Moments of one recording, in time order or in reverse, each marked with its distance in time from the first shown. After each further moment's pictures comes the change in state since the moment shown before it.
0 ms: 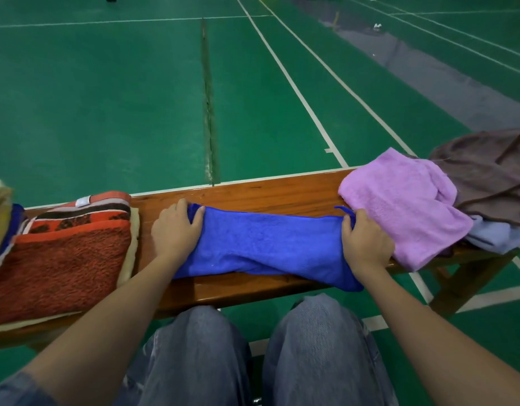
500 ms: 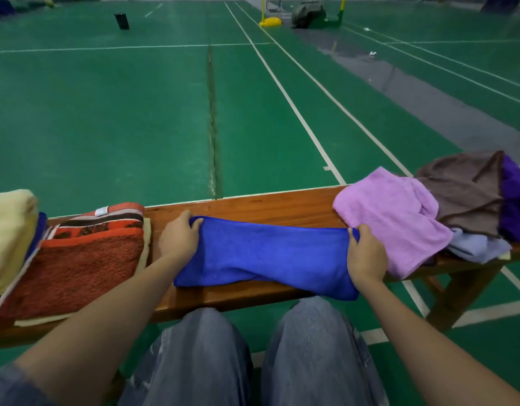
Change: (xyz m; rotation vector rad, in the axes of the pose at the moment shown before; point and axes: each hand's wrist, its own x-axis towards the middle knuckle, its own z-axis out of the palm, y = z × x) left_hand -0.005 0.008 -0.028 -0.174 -0.118 -0.131; right_hand -0.011 0.010 -0.017 0.375 0.006 0.087
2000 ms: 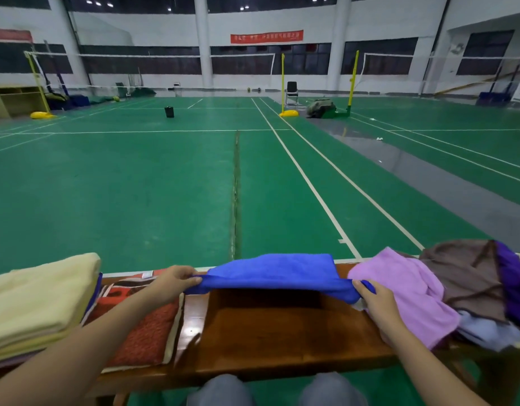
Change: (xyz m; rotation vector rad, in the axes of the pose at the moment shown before) left_hand 0.003 -0.024 -0.119 -0.298 -0.336 0.178; right_hand 0.022 -0.044 -0.048 0.647 -0.273 0.006
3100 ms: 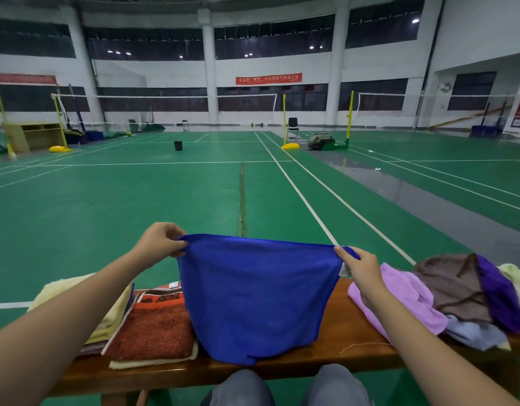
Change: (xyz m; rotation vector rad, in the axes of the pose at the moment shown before) left_hand -0.061 0.075 -0.112 -0.154 0.333 0.029; right_hand -0.052 -0.122 0.013 0.236 -0.054 -0.170
